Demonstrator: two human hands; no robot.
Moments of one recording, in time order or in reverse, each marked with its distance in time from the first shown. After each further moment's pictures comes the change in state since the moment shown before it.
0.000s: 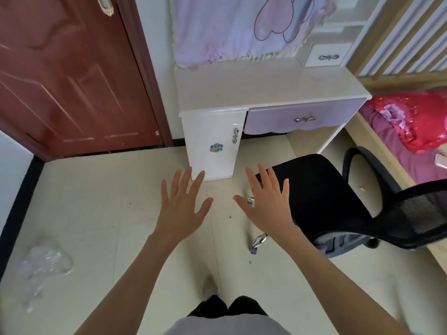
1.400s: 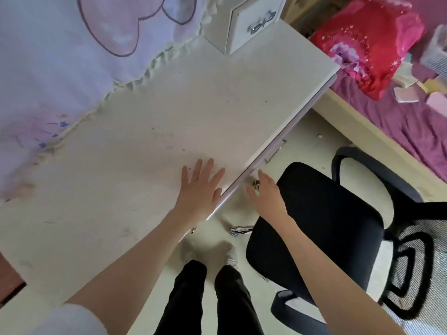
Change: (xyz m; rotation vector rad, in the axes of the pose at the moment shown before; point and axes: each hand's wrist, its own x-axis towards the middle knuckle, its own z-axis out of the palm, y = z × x) left_hand 0.613 0.085 0.193 0.132 -0.546 0.740; right_hand 0.466 0.223 0.096 0.545 -0.123 0.931
